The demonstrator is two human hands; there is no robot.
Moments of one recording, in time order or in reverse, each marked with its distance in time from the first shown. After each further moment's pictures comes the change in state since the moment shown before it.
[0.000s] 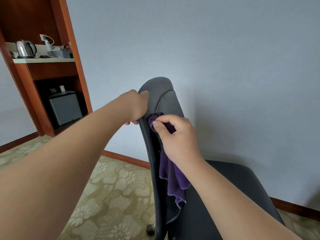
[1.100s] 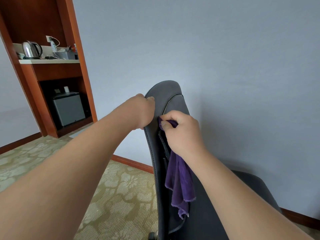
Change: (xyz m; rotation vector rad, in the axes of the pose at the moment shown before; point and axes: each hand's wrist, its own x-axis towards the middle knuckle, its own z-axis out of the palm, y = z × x) left_hand 0.000 -0.008 -0.004 0.383 0.074 0.206; right_hand 0.042 0.008 0.016 -0.140 -0.111 0.080
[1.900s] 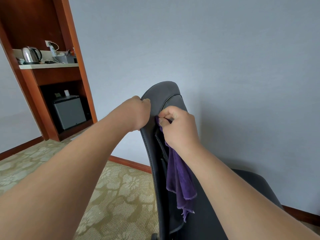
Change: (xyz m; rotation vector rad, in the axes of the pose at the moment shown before) left_hand 0.013 -0.009 0.008 0.158 0.051 0.097; right_hand 0.013 0.000 0.003 -0.008 0.012 0.060
